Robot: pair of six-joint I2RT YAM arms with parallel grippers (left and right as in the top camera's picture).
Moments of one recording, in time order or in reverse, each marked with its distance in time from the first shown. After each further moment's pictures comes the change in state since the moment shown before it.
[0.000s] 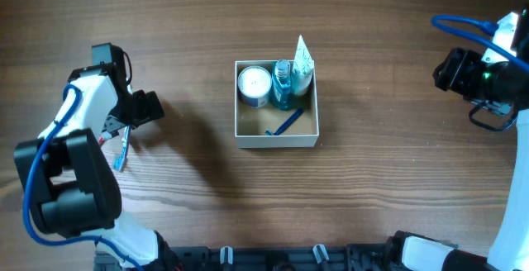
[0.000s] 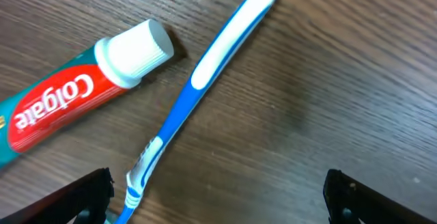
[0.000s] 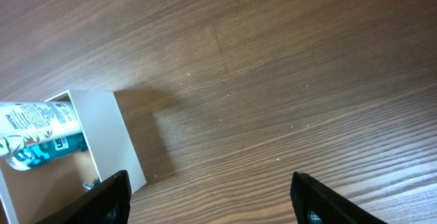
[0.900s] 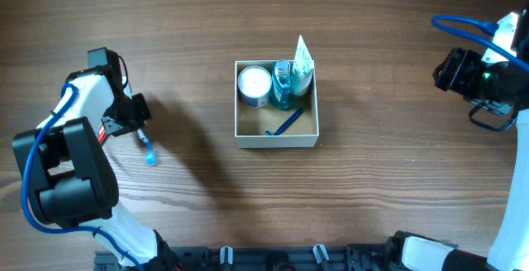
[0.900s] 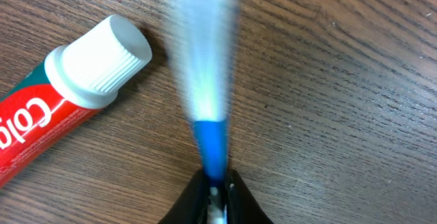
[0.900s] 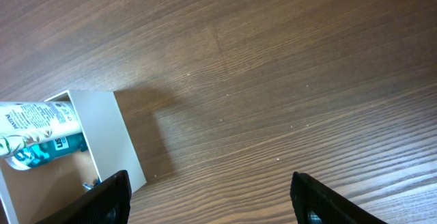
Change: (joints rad) left arm 0.036 0.056 -0.001 0.030 0.047 0.064; right arm 0.000 0.000 0.000 0.000 0.000 0.000
